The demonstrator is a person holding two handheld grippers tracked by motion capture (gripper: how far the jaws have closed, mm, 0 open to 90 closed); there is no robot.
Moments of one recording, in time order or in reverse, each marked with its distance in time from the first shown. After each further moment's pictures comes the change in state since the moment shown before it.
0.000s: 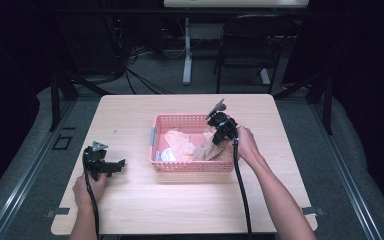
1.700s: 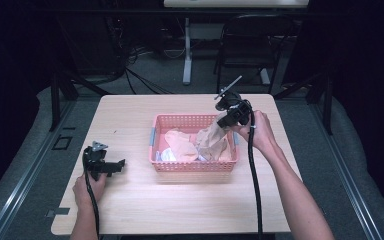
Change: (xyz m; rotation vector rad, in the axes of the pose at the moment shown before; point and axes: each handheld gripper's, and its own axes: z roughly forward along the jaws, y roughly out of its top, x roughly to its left) left arm 0.000 0.000 0.000 0.000 0.001 0.000; right arm 0.010 -0.003 -0.109 -0.189 -0.033 -0.048
